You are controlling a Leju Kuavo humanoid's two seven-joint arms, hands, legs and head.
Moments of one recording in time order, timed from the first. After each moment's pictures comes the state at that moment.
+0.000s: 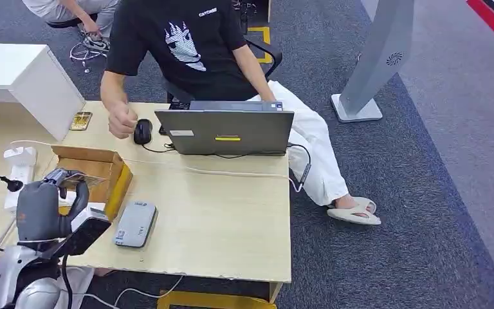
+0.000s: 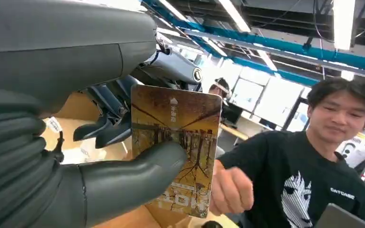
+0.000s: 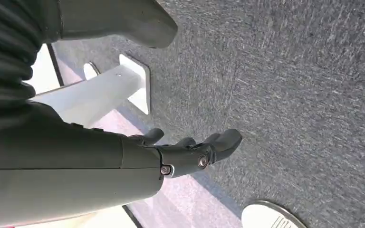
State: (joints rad) left arm 0.14 0.26 0.14 -1.78 -0.86 0.45 -0.07; right arm 0.22 0.28 -0.85 -0.76 1.57 0.03 0.08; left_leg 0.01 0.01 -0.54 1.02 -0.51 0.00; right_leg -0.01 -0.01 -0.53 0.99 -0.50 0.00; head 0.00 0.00
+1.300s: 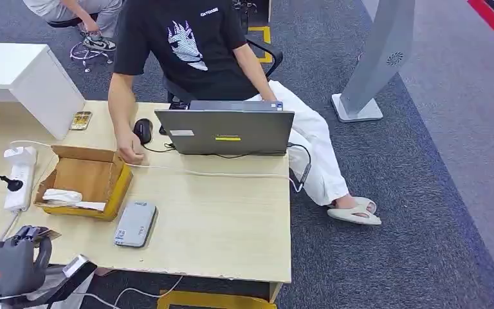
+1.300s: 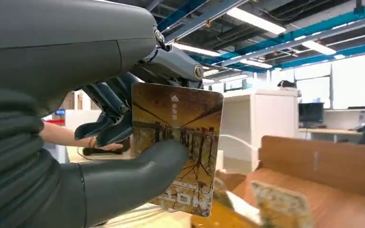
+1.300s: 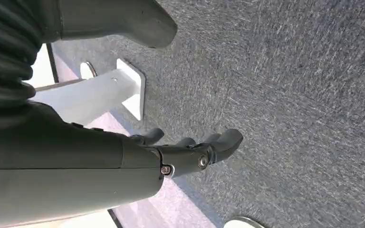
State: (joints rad) left arm 0.35 0.10 0.51 -1.61 -1.26 0.56 -0.20; right arm 0.20 0.26 -0.79 -0.64 1.55 0.01 0.09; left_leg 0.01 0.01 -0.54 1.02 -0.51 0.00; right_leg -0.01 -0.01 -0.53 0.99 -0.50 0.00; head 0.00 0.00
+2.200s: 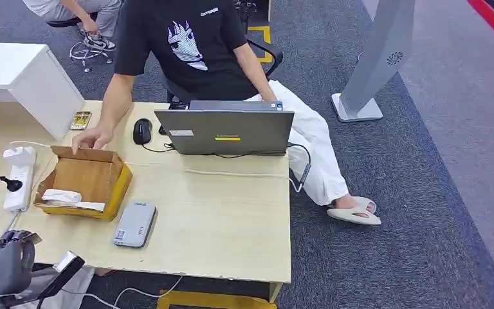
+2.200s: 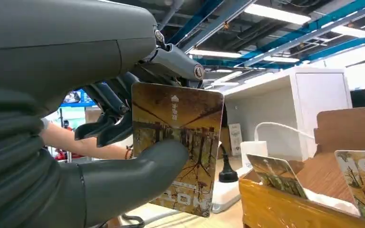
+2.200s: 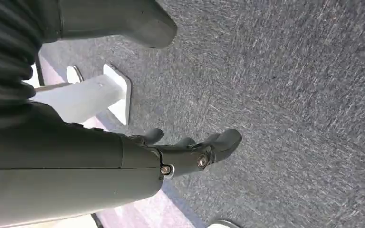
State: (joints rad) left arm 0.25 0.08 0.64 -1.45 -1.37 0.60 -0.21; right arm 0.12 0.23 -0.74 -0.49 1.53 -0.05 0.10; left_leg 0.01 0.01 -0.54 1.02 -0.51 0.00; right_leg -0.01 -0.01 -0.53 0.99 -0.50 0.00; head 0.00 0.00
